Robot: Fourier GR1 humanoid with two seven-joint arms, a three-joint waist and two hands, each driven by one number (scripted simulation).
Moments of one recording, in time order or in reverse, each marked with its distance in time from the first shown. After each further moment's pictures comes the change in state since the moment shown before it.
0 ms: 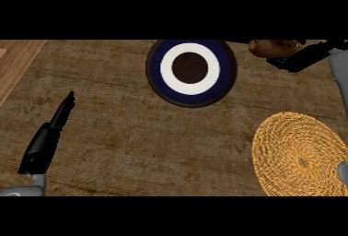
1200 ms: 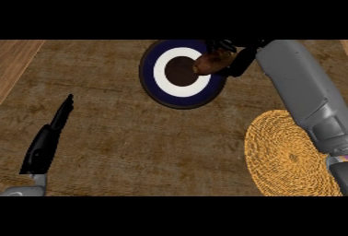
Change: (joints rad) left arm 0.001 -0.010 0.015 0.043 -0.016 0.017 0.019; right arm -0.246 0.173 0.274 0.369 0.011 -0.031 -0.123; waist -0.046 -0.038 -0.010
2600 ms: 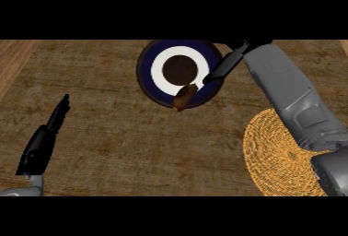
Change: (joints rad) left arm 0.007 0.000 0.023 -0.001 0.001 -0.007 -0.008; right arm -0.117 0.088 -0.220 0.367 -0.261 0.117 0.193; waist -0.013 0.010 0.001
